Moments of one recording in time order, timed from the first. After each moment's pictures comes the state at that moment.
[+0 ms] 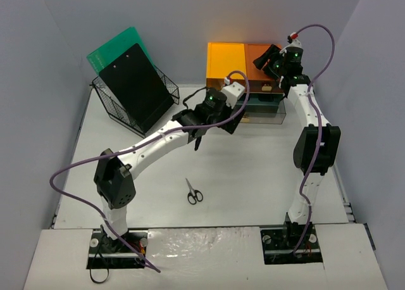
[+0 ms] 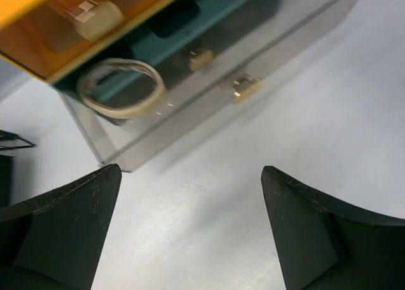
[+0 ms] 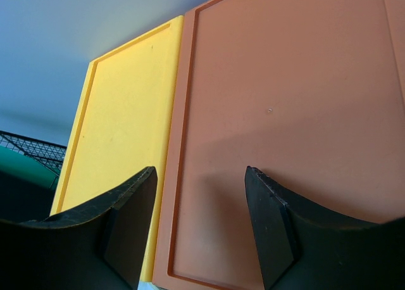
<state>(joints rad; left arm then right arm) -0.83 1.86 1.75 -0.38 -0.13 -0.03 0.02 2.10 1.93 -0.15 -0.23 0.57</state>
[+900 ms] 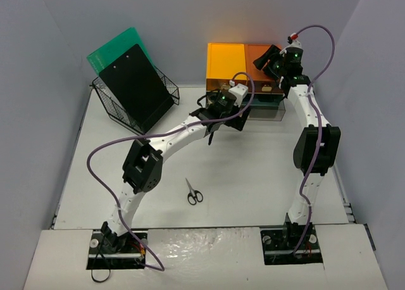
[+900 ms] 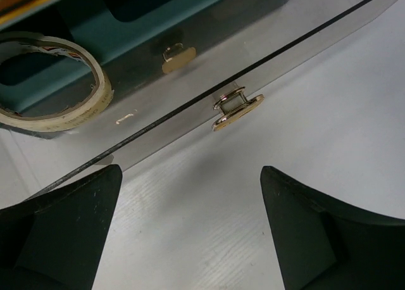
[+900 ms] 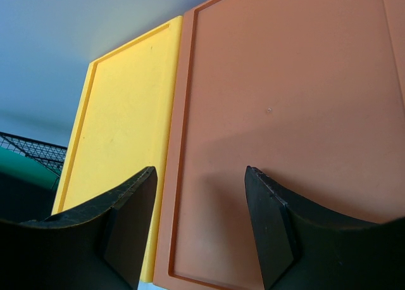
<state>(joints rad) -0.78 2.20 1.99 -0.33 -0.09 -0.15 0.02 2.10 1.92 -0.15 -0.23 0.57</state>
